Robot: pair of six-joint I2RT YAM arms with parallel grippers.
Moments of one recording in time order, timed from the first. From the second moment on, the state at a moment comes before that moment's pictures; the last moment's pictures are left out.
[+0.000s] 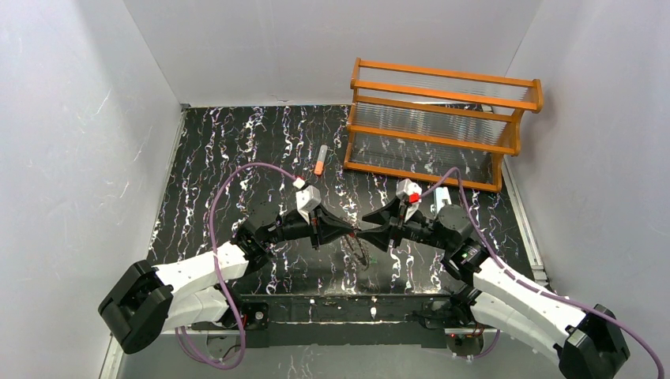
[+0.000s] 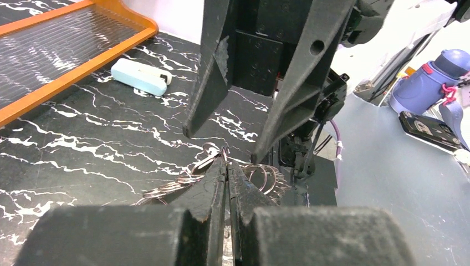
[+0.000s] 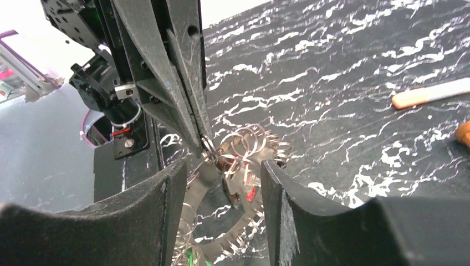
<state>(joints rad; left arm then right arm) -0.79 1.10 0.41 0.75 0.61 -0.31 0.74 0.77 0.37 0.38 -0.54 0.22</state>
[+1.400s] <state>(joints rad) -0.78 1.14 0.48 0.77 0.80 -0.27 0.57 1.02 0.30 0.96 -1.07 0.43</state>
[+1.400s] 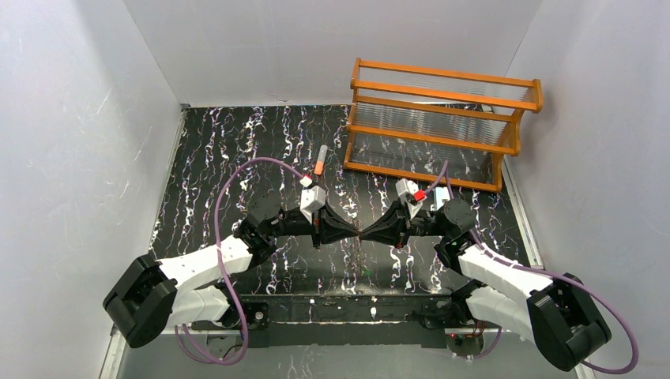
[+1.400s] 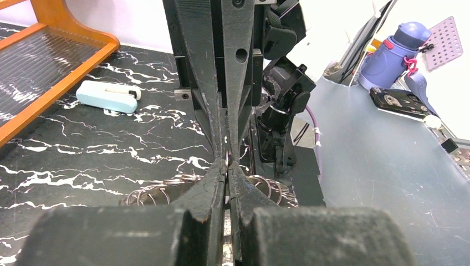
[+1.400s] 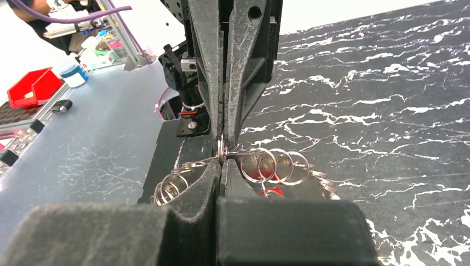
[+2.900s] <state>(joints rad) -0.77 1.22 0.79 0.07 0.87 0.15 0.73 1.39 1.32 -1.01 -0.72 -0.37</state>
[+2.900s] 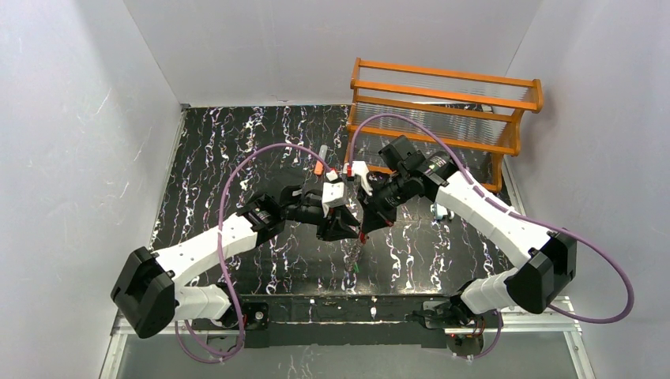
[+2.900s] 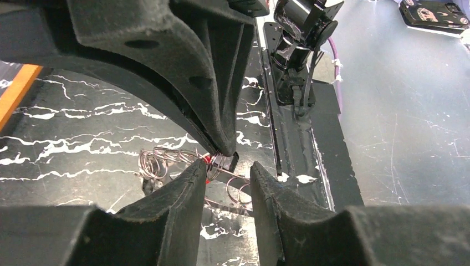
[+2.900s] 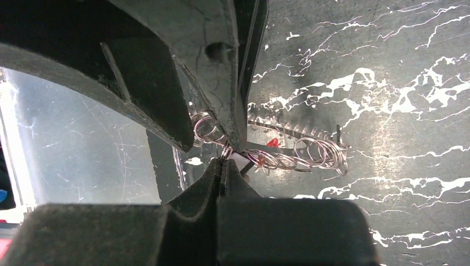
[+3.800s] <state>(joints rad) -0.76 1.25 0.72 0.16 0.88 0.10 0.70 1.23 1.11 -0.81 -0.75 -0.35</state>
